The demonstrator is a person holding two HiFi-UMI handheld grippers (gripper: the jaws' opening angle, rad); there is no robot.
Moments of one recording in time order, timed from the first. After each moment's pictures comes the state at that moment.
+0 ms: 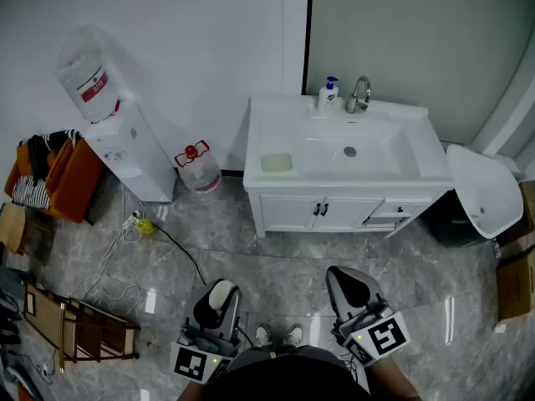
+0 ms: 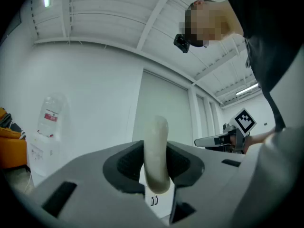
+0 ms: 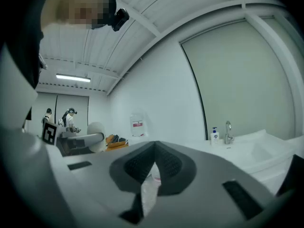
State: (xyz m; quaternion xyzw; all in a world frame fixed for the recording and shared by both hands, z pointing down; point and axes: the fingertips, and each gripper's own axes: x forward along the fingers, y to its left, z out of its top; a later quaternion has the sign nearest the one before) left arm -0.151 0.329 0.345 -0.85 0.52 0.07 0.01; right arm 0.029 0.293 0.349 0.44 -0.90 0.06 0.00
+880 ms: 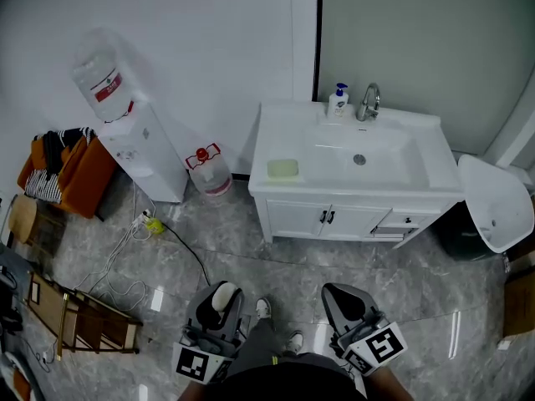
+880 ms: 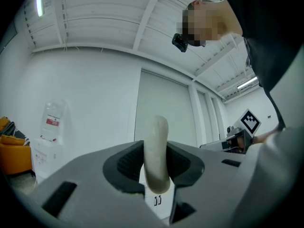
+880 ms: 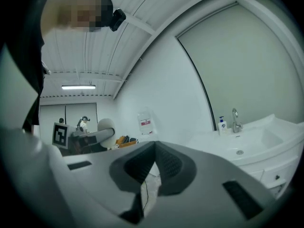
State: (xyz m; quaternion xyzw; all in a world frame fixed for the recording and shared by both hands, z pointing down) left arm -0.124 0.329 0.349 -0.84 0.54 0.05 0.02; right arm 0.047 0.306 0.377 0.38 -0.92 0.10 -0.01
